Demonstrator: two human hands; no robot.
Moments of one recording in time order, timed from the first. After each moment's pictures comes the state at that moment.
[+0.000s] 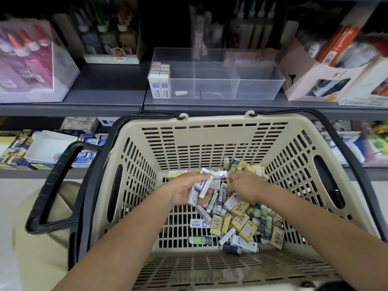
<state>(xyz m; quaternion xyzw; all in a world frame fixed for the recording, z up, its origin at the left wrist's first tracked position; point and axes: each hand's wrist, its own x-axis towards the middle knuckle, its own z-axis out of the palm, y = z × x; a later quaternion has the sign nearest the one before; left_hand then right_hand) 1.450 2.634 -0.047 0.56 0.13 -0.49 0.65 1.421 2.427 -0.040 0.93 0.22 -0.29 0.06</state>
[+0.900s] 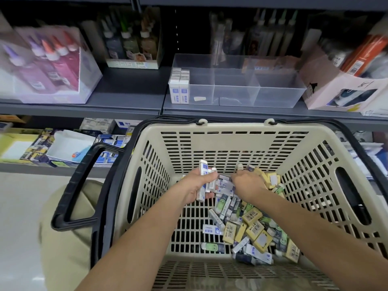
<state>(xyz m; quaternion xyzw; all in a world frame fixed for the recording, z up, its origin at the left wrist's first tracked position) 1.458 2.641 -0.036 0.59 0.14 -0.38 0.70 1.450 2.461 -0.069 0.98 0.10 -0.16 0.09</state>
